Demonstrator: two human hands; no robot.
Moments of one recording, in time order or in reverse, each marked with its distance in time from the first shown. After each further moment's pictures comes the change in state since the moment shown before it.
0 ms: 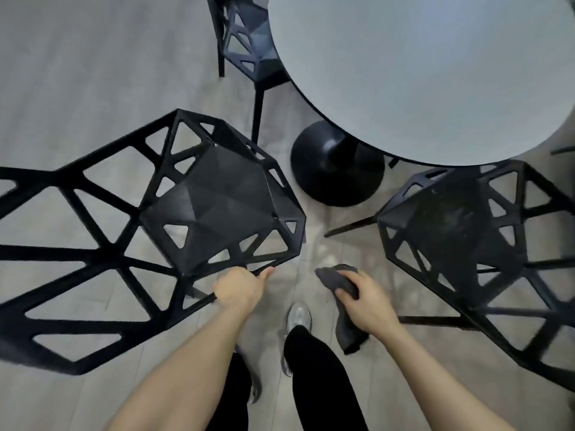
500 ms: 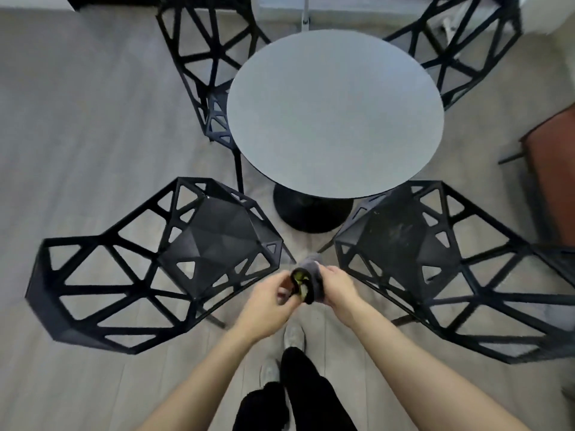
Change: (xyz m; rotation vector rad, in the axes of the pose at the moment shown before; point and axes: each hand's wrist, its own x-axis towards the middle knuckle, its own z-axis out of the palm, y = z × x) left_hand -0.237 0.073 -0.179 -0.723 -0.105 0.697; right_hand -0.083 -0.076 -0.128 0.872 -0.055 0.410
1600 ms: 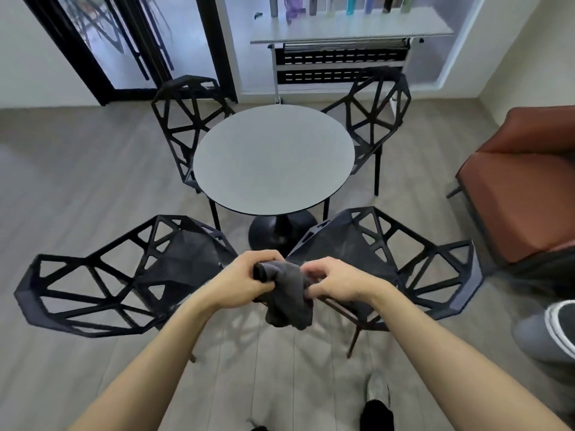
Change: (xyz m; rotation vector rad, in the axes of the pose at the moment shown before) left_hand -0.092 0.205 0.070 0.094 -0.160 0.315; right_hand -0.146 -0.002 -0.244 -0.741 -0.427 -0.673
